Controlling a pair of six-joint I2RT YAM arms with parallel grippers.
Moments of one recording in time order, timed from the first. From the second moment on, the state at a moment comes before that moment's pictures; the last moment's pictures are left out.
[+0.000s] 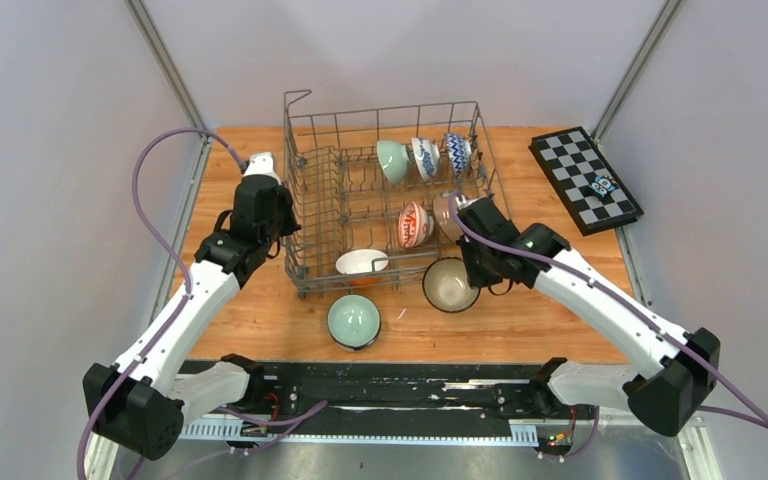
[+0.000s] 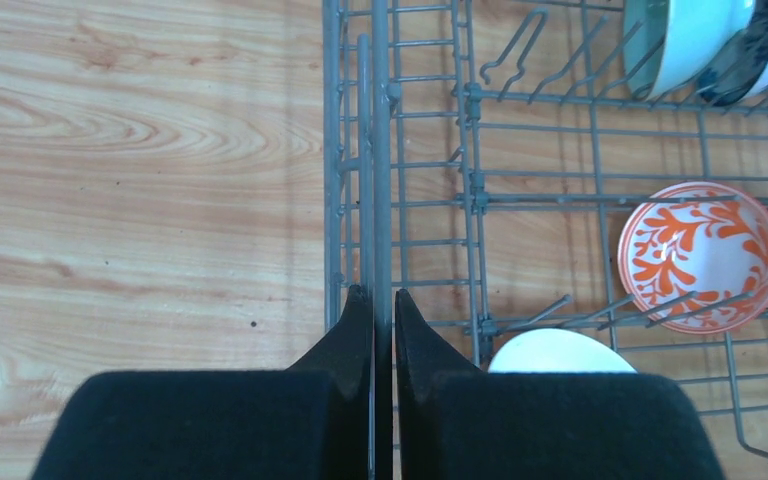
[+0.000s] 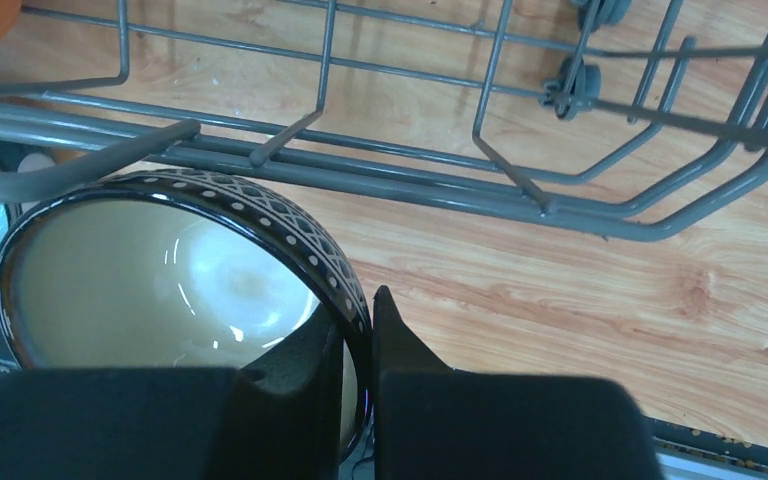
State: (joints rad) left arm -0.35 1.07 0.96 -0.42 -0.26 -0.37; right arm 0.73 1.18 1.12 -1.00 0.21 0.39
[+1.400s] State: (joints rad) left arm -0.60 0.92 0.81 -0.21 -0.08 -0.62; right arm 0.61 1.40 1.76 -1.09 0.62 -0.01
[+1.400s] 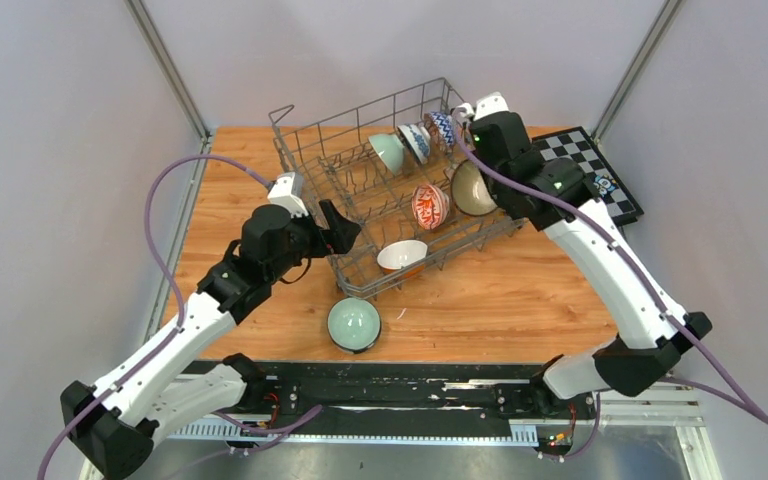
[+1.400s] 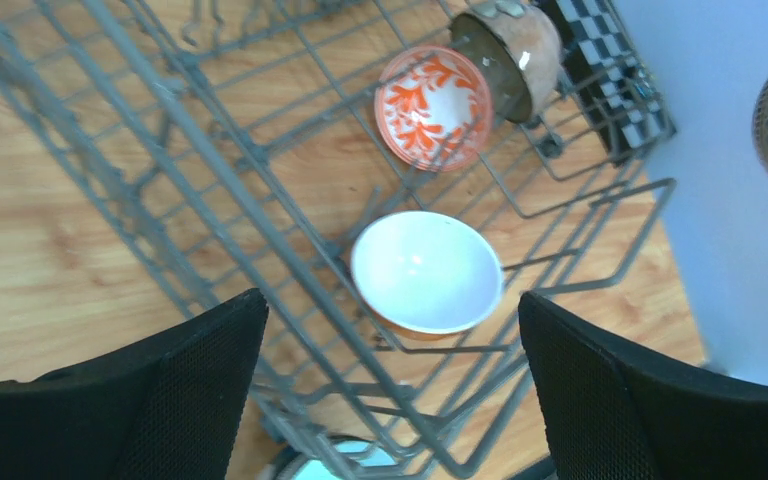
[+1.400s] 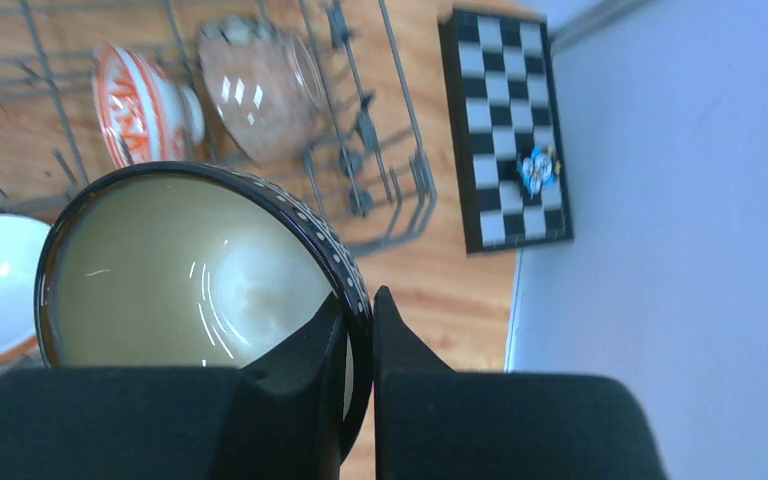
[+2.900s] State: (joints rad) left arm -0.60 0.40 0.75 -0.68 -0.23 -0.30; right arm 0.94 2.15 1.82 -0.22 1.23 -0.83
